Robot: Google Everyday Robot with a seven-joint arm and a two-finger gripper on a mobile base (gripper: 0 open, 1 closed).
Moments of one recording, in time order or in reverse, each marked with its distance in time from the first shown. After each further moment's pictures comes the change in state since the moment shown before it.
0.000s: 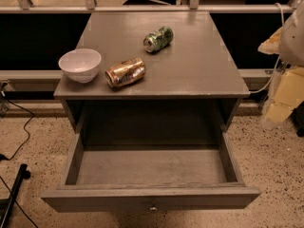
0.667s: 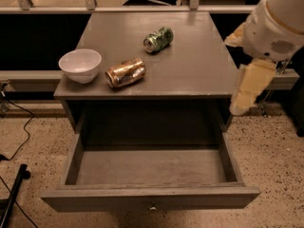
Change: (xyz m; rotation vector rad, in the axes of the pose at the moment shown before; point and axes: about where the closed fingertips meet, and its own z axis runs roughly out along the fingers) arm -0.056 -0.022 0.027 -0.003 -0.086 -0.142
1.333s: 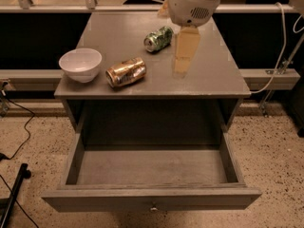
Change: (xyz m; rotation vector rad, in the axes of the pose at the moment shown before) arm -0.124 -0.072 0.034 0.012 -0.066 -0.291
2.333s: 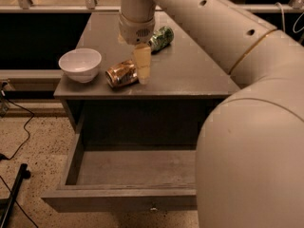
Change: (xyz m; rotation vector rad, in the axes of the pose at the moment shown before) arm -0.049 -0.062 0.140 -0.175 0.071 -0.214
